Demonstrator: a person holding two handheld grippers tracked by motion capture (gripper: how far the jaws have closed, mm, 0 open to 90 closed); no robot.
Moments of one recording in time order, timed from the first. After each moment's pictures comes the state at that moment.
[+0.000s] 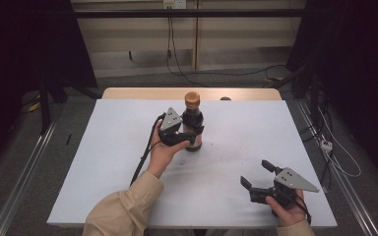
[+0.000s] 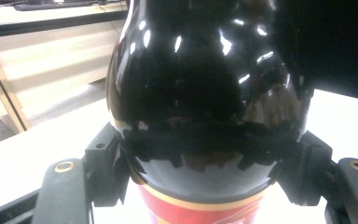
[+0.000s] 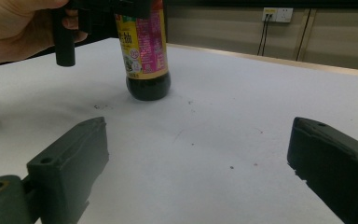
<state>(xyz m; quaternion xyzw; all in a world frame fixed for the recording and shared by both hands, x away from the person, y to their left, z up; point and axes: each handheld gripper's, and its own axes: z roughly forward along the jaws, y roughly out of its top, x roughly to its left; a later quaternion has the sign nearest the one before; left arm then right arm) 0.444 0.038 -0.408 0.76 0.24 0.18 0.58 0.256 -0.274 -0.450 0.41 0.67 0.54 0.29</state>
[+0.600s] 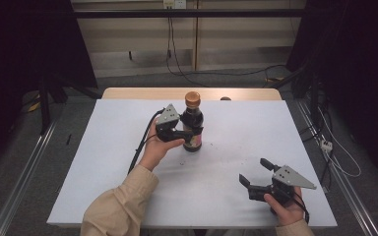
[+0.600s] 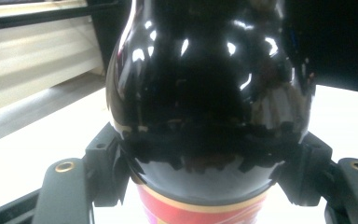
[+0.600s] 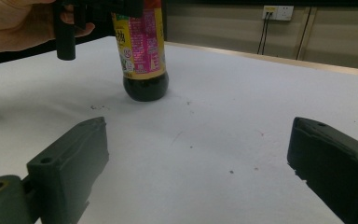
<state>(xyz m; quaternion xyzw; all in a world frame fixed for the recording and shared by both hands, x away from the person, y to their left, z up) 0.460 0.047 -0.405 0.78 0.18 0.13 0.59 0.263 -0.272 -0.451 0.41 0.67 0.54 0.29</state>
